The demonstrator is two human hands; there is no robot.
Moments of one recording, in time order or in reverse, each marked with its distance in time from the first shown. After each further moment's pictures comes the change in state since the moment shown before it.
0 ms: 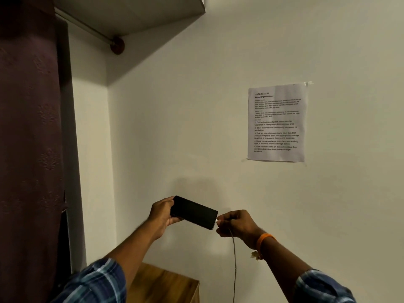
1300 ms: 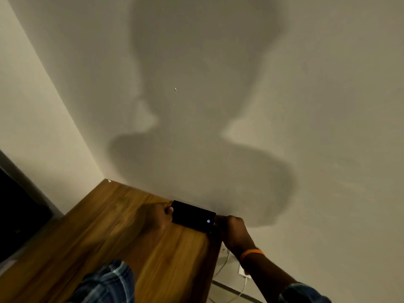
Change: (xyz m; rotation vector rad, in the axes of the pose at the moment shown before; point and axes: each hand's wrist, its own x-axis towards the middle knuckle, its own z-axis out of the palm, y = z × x) left_hand 0.237 -0.344 -0.174 1.008 0.085 -0.242; right_hand 0.214 0.398 0.126 -0.693 -0.077 0.199
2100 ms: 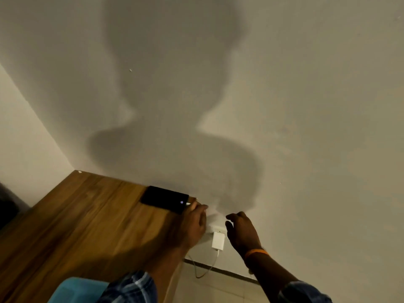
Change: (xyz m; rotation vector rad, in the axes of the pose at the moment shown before) left_hand -0.114 0.031 0.136 0.196 -0.062 0.614; right_hand -0.091 0.086 -0.030 -0.228 0.197 0.197
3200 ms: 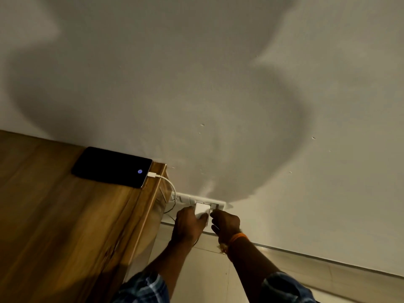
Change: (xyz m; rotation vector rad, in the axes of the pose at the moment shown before) left_hand -0.010 -0.077 0.225 -0.153 -0.301 -0.515; right_hand 0.055 0.107 0.159 1.229 -0.057 1.106
